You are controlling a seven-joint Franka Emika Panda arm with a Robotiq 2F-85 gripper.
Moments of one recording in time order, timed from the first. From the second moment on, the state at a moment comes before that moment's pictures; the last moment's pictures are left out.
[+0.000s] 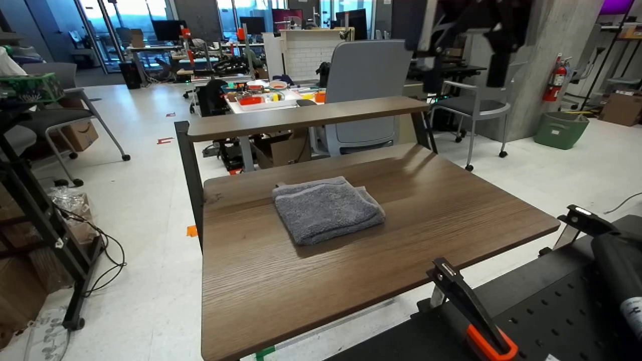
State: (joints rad) arm 0.04 -0.04 0.12 -2.41 0.00 2.26 0.23
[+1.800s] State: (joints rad) arm 0.30 0.89 0.00 -1.67 -0.15 2.52 0.38
